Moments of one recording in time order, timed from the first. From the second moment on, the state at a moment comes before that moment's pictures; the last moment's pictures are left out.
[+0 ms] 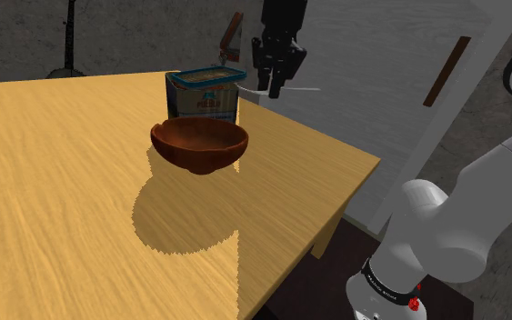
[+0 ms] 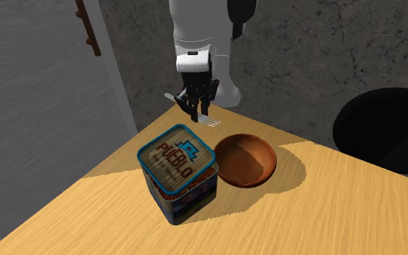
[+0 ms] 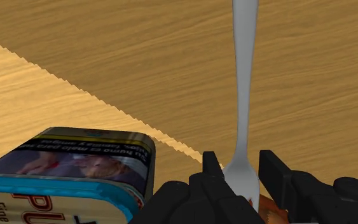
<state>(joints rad) 0.46 -0.37 -0.04 -1.76 0.03 1.41 -0.93</state>
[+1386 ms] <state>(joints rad) 0.57 -0.03 0.13 -1.37 0.05 1.36 -0.65</state>
